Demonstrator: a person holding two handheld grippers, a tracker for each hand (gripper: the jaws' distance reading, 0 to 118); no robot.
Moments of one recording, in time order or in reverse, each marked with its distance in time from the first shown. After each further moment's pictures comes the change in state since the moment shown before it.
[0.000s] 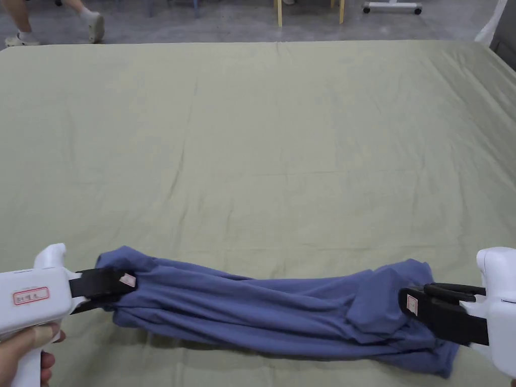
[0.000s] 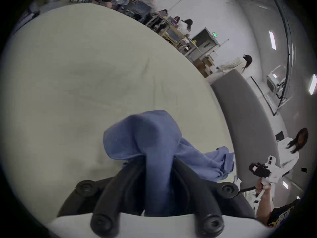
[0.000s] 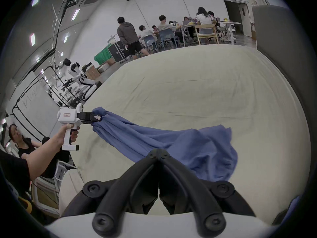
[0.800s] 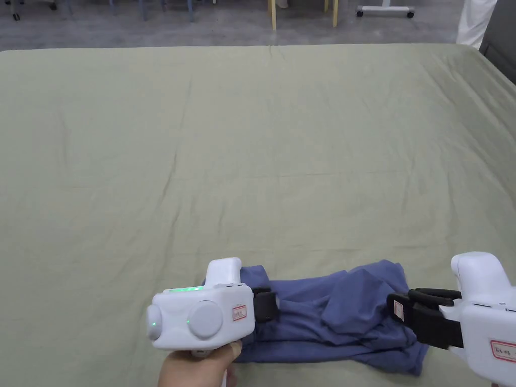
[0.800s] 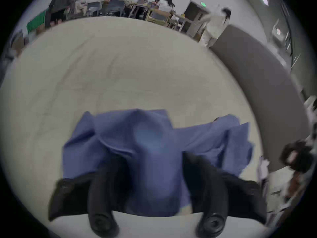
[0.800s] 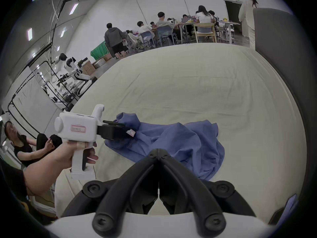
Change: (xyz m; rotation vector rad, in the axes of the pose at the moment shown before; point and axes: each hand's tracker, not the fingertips) left arm 0.180 -0.089 -0.140 -0.101 0.049 -0.197; right arm 0.003 -0.007 -0.002 -0.034 -0.051 0.016
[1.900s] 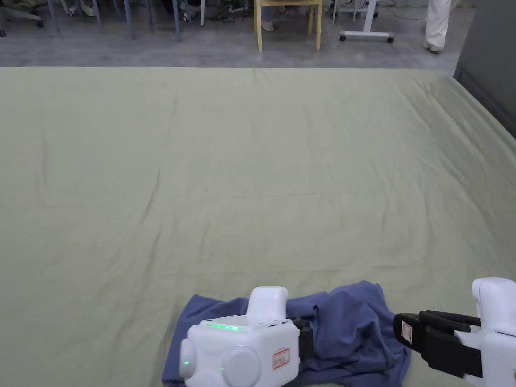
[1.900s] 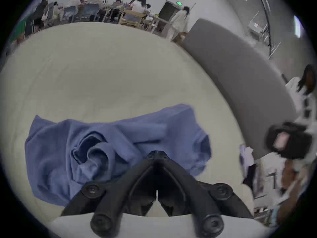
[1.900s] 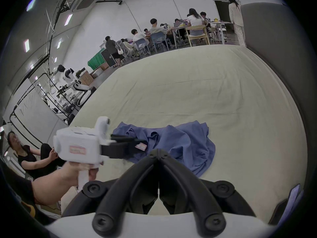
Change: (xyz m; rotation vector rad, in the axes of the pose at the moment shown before) left arm 0.080 -0.020 0.005 0.001 -0.179 -0.131; right arm 0.017 -0.002 0.033 0.058 0.001 -0.073
